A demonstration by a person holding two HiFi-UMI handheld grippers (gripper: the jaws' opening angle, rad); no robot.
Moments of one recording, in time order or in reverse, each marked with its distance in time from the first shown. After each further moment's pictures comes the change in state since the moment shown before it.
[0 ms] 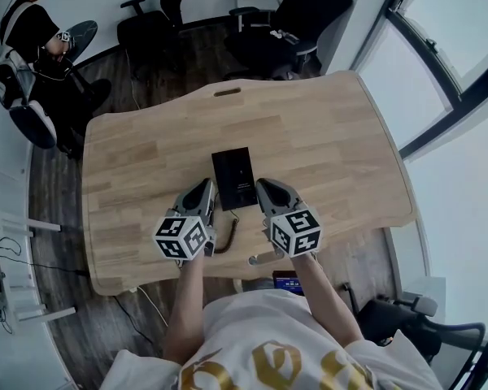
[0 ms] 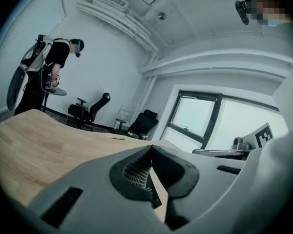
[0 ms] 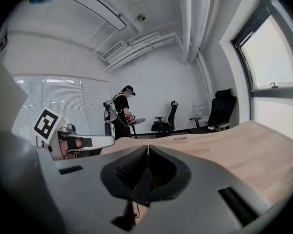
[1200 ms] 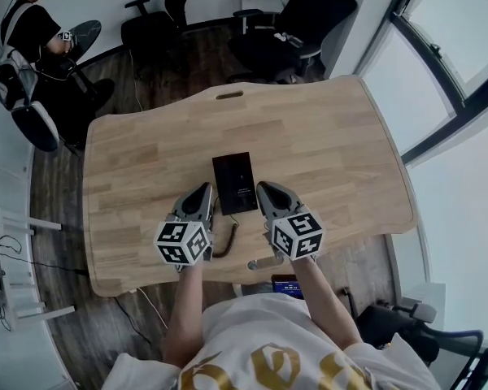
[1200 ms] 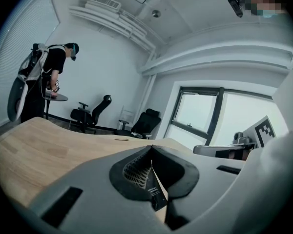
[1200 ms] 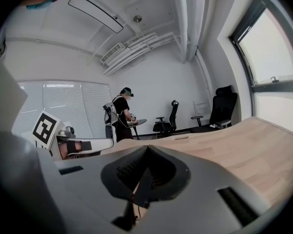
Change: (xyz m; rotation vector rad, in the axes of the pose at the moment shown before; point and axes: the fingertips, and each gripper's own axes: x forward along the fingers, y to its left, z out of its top) left arm 0.002 0.002 0.003 0.062 0.018 0.045; right arm 0.006 -0.006 0.004 0.037 -0.007 0.029
